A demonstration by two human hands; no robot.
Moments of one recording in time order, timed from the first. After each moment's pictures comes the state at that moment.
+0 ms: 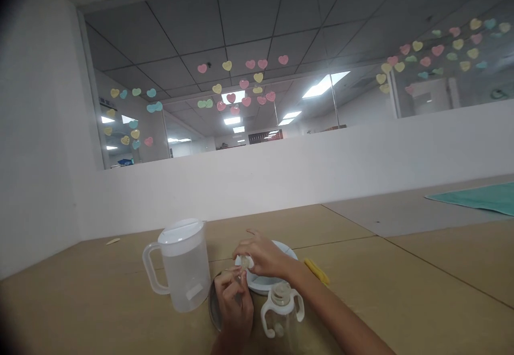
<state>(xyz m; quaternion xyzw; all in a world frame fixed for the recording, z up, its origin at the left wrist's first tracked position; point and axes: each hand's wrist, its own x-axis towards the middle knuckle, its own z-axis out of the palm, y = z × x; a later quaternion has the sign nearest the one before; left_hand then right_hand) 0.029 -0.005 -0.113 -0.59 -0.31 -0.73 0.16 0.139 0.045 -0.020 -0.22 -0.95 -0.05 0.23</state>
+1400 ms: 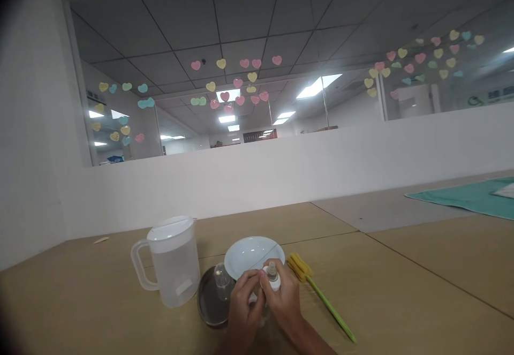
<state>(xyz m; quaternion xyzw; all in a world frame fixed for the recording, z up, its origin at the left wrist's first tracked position) 0.054 -0.022 -0.121 -0.75 -0.31 -0.57 -0.11 0.167 -0.008 -0.116 -0.38 -0.66 0.04 0.65</state>
